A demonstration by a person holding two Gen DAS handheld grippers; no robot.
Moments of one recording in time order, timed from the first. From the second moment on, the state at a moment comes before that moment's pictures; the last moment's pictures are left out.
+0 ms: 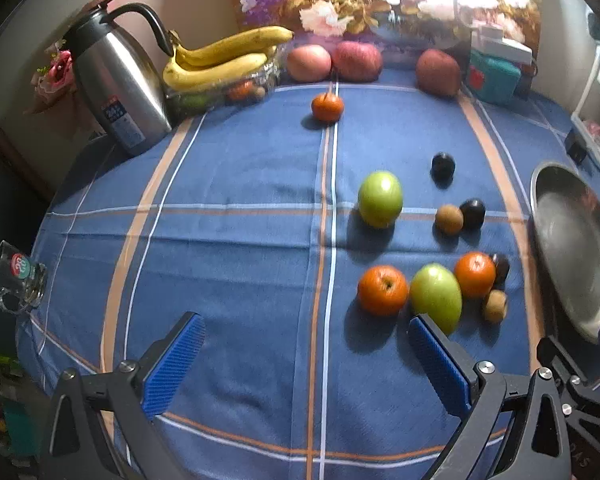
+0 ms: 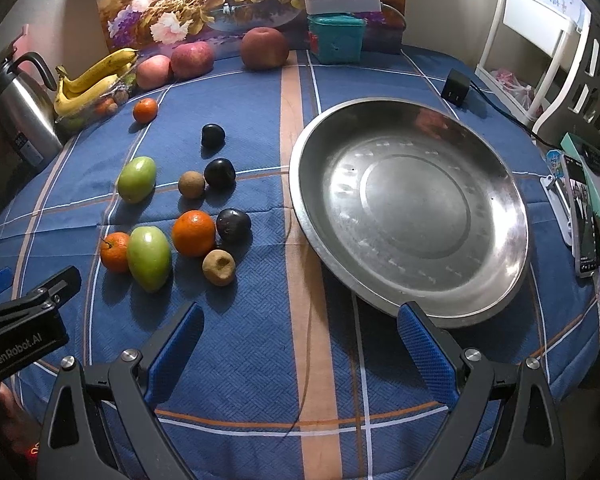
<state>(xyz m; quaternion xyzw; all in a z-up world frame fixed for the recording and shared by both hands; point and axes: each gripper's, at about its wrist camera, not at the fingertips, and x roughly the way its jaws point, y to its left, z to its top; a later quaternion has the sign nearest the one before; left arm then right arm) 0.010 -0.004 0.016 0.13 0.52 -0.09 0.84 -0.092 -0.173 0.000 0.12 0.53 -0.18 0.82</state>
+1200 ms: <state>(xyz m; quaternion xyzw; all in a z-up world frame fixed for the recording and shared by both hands) 0.076 -0.001 -0.015 -0.03 0.59 -0.16 0.79 -0.033 -0.166 0.011 0.18 0.52 -0.15 0.82</state>
